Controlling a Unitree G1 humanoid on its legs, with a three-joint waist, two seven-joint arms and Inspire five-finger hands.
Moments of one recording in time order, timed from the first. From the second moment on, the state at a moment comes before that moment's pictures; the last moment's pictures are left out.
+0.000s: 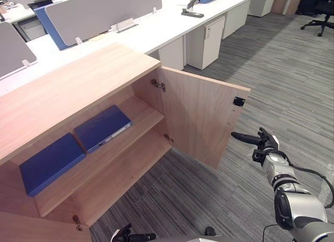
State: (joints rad) left arm 0.11 0.08 0.17 1.12 0.17 -0.04 -0.03; right arm -0.61 -0.43 -0.17 1.17 0.25 -0.03 -0.05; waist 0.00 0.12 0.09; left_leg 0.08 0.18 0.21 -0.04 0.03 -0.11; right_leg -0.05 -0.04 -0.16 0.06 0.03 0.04
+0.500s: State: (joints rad) left arm 0.07 0.08 0.10 1.11 0.13 -0.06 -0.02; right arm -0.86 -0.53 -0.09 1.23 0.28 -0.02 -0.03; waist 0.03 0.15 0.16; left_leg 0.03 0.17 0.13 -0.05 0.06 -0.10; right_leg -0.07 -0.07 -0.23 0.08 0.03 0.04
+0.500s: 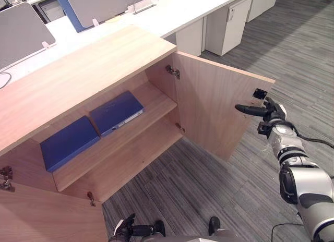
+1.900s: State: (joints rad) left arm 0.03 0.14 0.02 1.13 0.21 -0.06 -0.05; right arm -0.52 -0.50 1.05 0.48 0.35 -0.02 0.51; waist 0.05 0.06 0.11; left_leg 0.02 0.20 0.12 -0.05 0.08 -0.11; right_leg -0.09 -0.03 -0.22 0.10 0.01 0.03
